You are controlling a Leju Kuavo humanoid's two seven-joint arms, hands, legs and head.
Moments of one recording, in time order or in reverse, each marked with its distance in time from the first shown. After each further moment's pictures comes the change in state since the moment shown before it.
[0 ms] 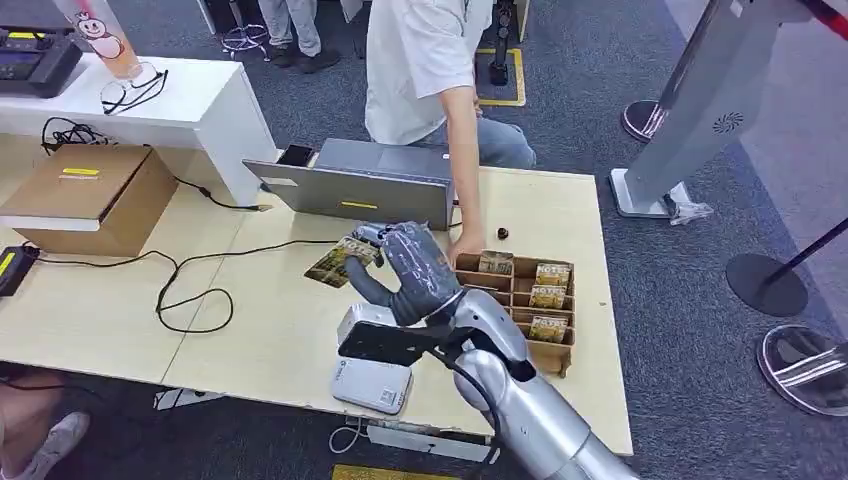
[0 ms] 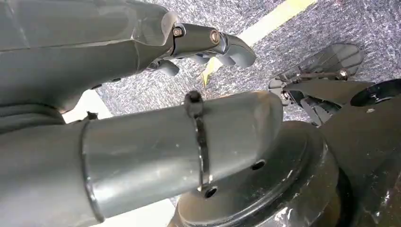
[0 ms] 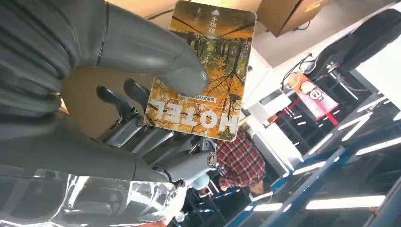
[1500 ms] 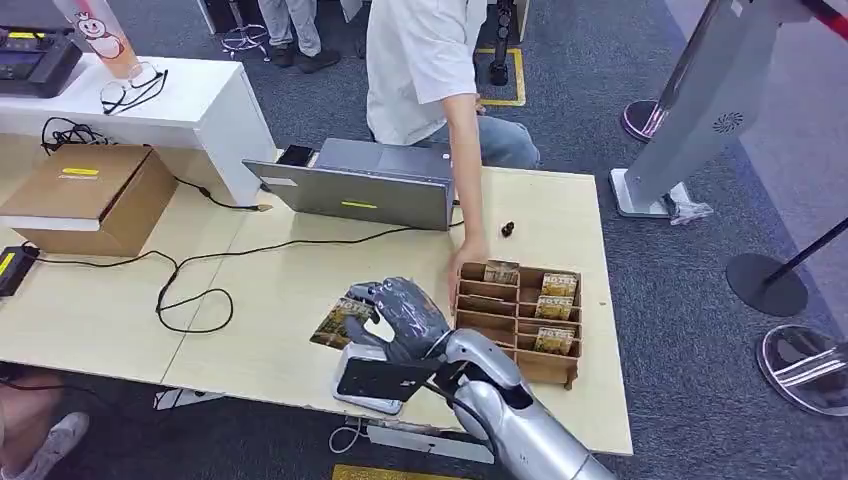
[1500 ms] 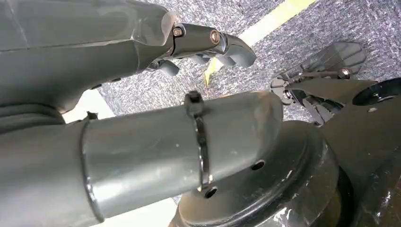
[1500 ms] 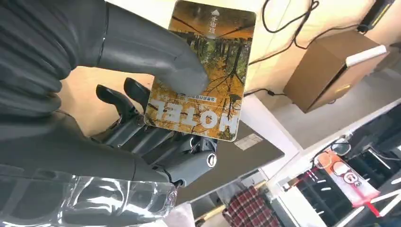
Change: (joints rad) left arm -0.007 0.000 0.008 0.000 -0.017 -0.010 0.014; right arm 0.067 -0.040 0.069 0.066 -0.036 0.122 0.036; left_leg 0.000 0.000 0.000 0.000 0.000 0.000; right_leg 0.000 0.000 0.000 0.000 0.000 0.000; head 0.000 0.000
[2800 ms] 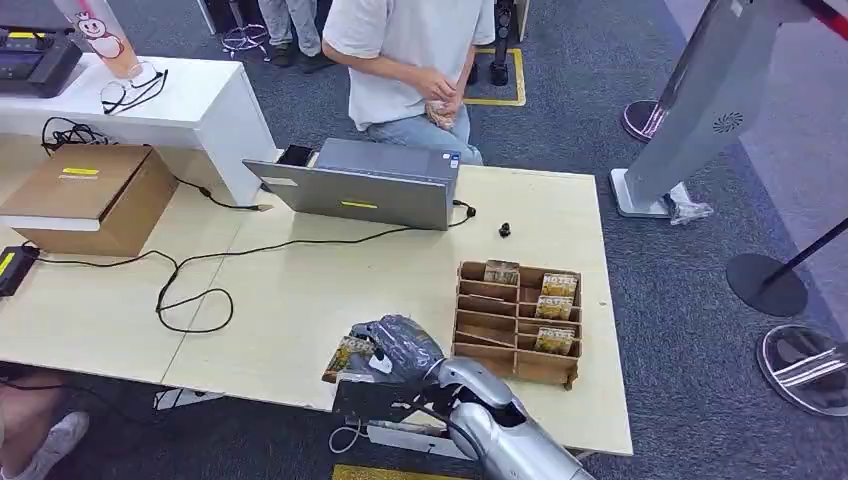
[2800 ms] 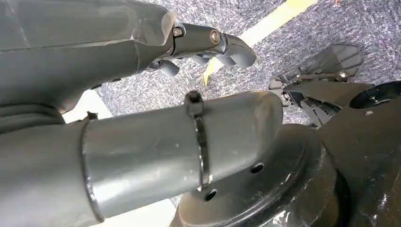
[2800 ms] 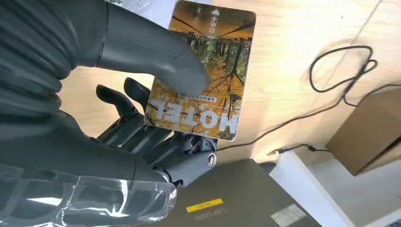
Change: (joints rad) left arm 0.000 0.004 0.000 0.000 0.003 0.003 -0.010; right arm 0.027 0.002 0.050 0.136 0.016 0.031 0.053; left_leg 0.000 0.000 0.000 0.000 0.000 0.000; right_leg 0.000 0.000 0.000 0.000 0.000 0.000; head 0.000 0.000
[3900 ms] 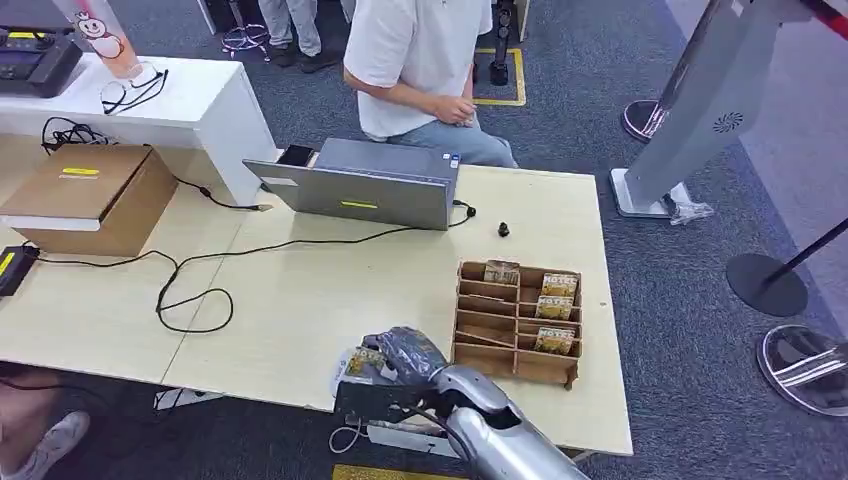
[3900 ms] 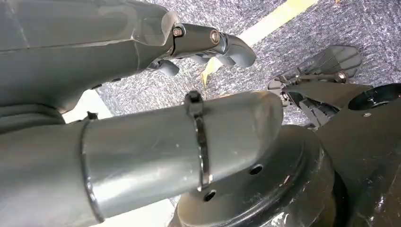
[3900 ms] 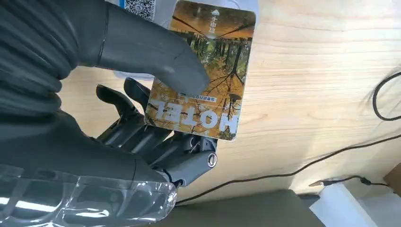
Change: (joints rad) left arm 0.001 0.001 0.000 0.001 0.013 0.002 0.000; right arm -0.022 0.030 0.016 0.166 0.039 -0.042 0.040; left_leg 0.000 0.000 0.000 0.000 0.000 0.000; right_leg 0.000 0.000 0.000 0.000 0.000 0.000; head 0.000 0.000
